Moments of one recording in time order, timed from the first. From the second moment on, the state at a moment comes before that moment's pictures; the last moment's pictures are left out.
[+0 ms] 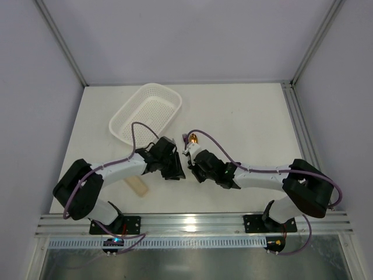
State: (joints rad) left arm -0.74 1.47 0.76 -0.33 0.21 -0.90; right arm 0.99 1.46 0.67 0.08 0.13 0.16
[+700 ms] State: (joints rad) left arm -0.76 1.56 0.82 -0.28 0.18 -0.92; right arm 0.96 1.49 0.67 0.09 0.12 0.16
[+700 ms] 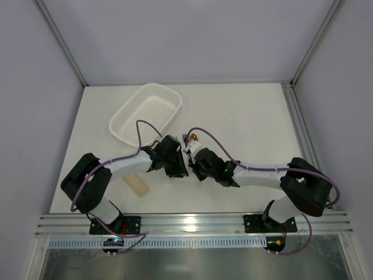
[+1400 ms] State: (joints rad) left arm -0.76 1.64 0.89 -0.29 0.16 -0.92; right arm 0.75 1.39 0.73 -0.17 0.08 0.49
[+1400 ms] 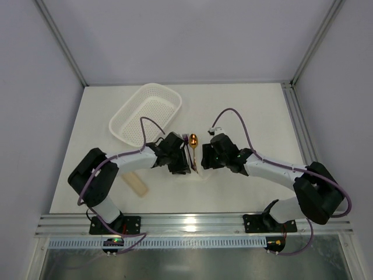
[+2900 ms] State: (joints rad) left arm -0.78 1.72 0.95 -0.28 0.16 -0.94; right arm 0.65 1.39 0.61 -0.14 0.08 1.27
